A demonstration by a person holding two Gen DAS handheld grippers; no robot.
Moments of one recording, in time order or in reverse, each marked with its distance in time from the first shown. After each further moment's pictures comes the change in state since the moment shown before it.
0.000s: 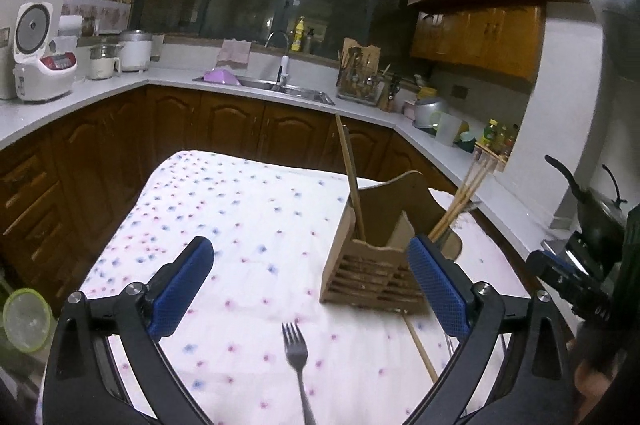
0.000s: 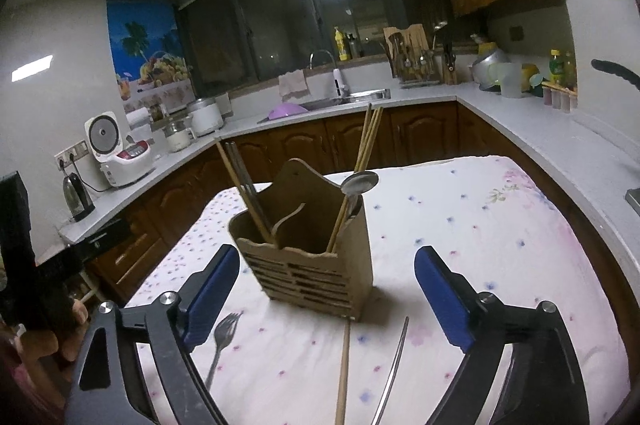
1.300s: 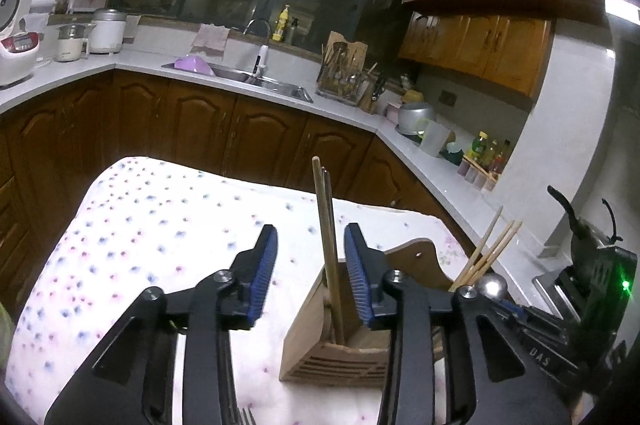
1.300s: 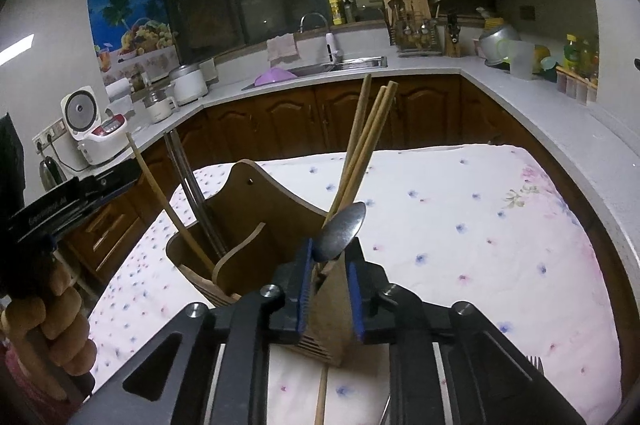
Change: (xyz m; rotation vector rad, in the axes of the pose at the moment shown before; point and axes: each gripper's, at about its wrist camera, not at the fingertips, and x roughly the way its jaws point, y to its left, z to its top) left arm 0.122 -0.009 0.054 -0.066 0.038 -0.104; right arm 0.102 -0.018 0.032 -0.020 0.146 -0.039
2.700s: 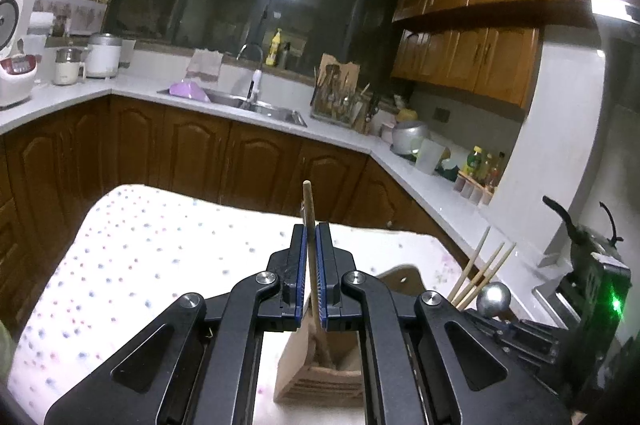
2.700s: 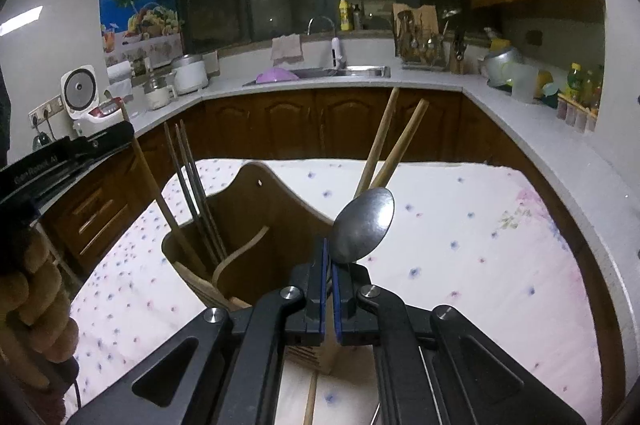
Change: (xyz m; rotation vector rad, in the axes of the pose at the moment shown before) left arm -0.005 -0.015 0.008 0.030 -0.081 -0.005; right arm 0.004 0.014 0.001 -0.092 -0.008 -0.038
